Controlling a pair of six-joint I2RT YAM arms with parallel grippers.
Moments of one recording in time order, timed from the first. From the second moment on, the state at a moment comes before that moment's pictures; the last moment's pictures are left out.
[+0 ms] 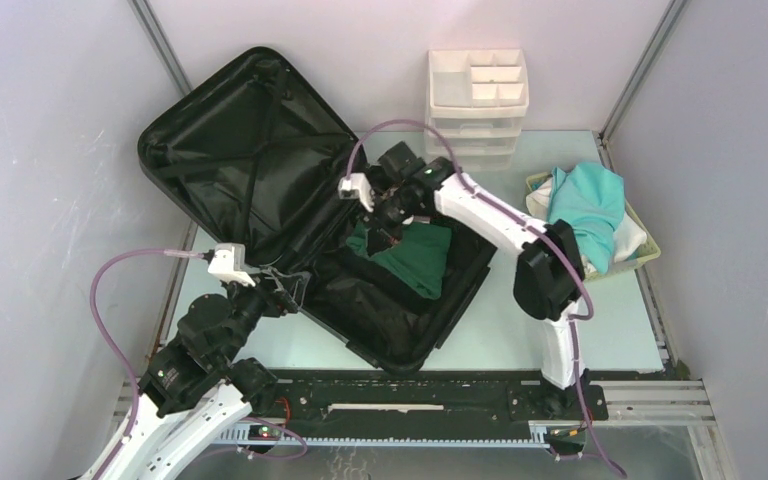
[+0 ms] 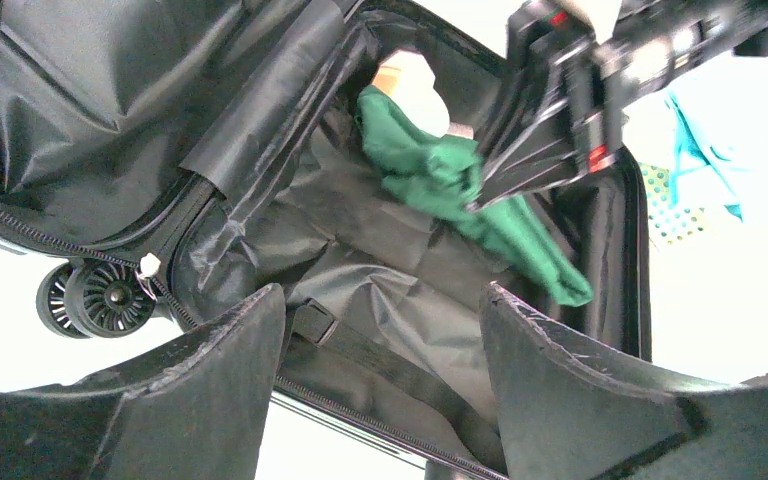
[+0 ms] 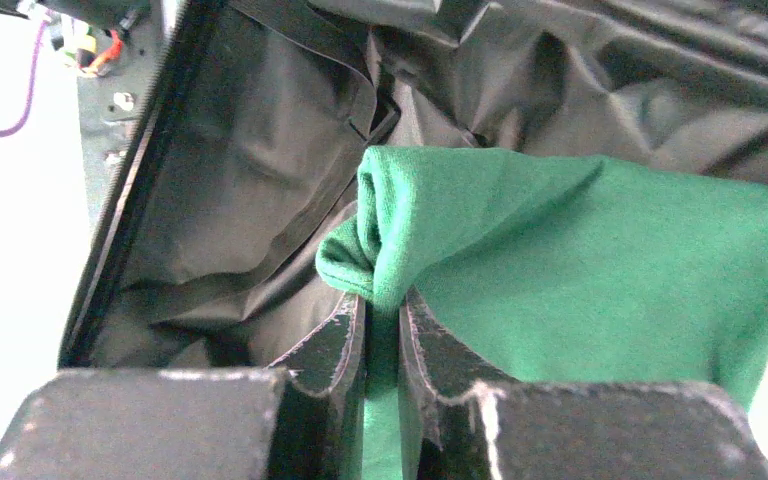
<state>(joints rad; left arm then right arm) -0.67 0.24 0.66 -0.62 -0.34 -0.49 0.74 2.08 1.88 -0.87 -0.73 -0.44</state>
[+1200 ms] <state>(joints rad) -0.67 0.35 0.67 -0.53 -0.28 -0.46 0.05 1.49 1.95 -1.16 -0.89 -0.42</state>
